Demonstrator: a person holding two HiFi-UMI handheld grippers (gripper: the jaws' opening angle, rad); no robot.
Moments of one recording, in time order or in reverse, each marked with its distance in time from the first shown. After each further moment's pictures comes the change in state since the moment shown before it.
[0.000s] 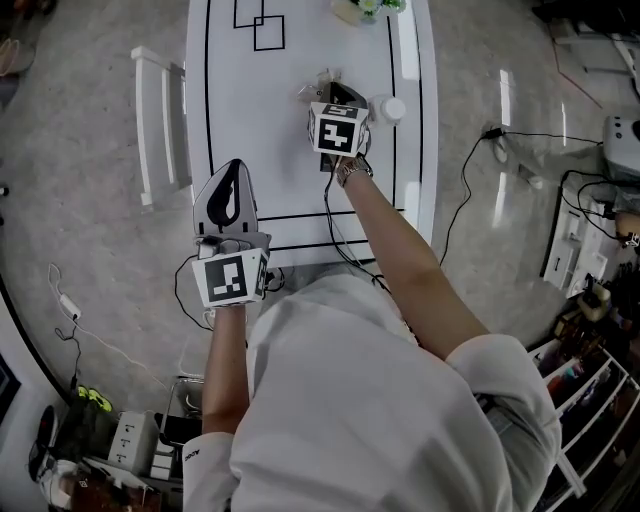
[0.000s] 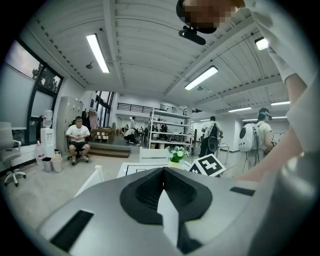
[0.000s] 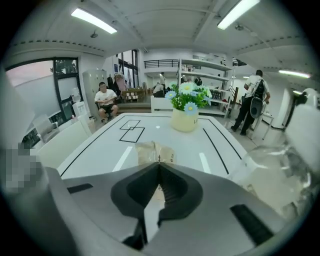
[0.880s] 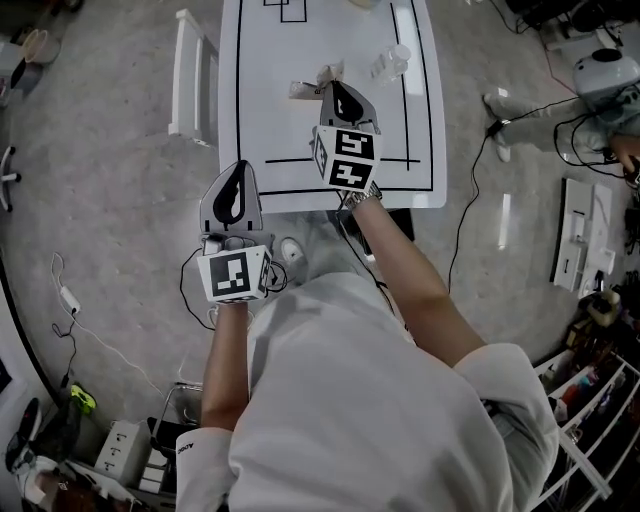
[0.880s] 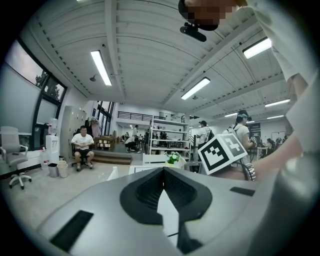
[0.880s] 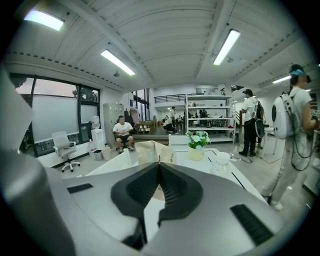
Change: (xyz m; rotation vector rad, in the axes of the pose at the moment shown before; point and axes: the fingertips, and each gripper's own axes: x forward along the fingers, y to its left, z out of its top) left arm -0.178 -0.011 -0.013 0.024 -0.088 0.006; right arm -0.222 0.088 -0.004 -0.010 -0.422 0.103
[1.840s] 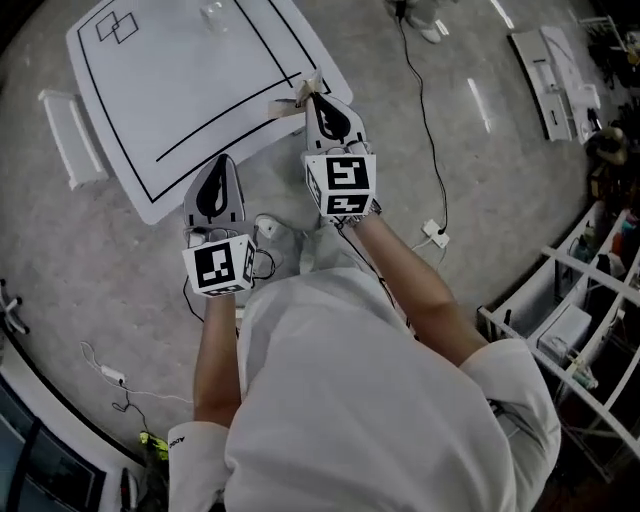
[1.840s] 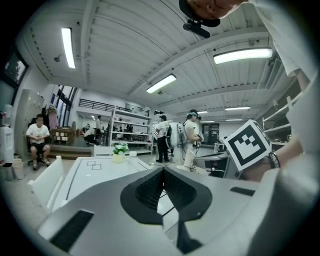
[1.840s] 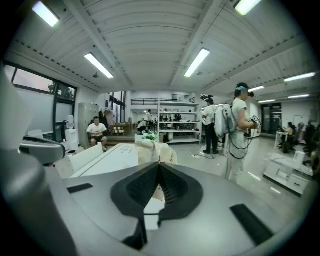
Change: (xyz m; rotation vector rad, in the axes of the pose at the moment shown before) left arm -0.034 -0.198 -0.051 0.069 0.082 -0.427; right arm -0.248 -0.144 -0.077 0.041 -0.042 -0.298
